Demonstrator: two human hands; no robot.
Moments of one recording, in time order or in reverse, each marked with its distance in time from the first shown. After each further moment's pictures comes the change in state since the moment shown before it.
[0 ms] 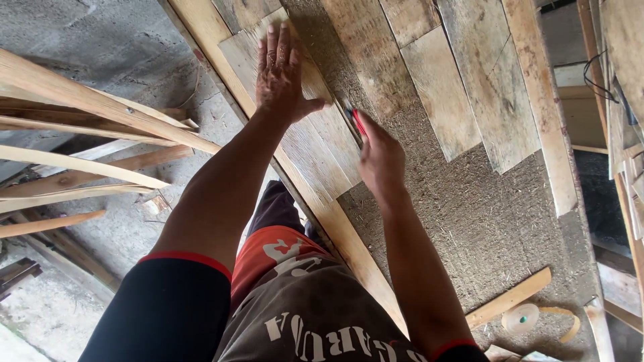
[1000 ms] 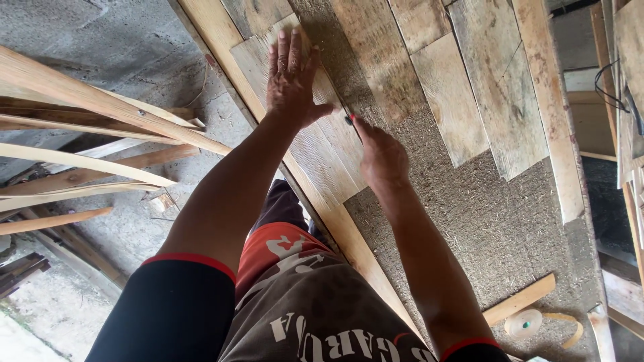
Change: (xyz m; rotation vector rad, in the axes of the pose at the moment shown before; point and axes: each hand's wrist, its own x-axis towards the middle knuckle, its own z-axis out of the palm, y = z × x) left_hand 0.000 0.001 -0.001 -0.021 -0.004 0.010; right_hand 0.022 -0.018 -0.003 -0.293 -0.326 0.040
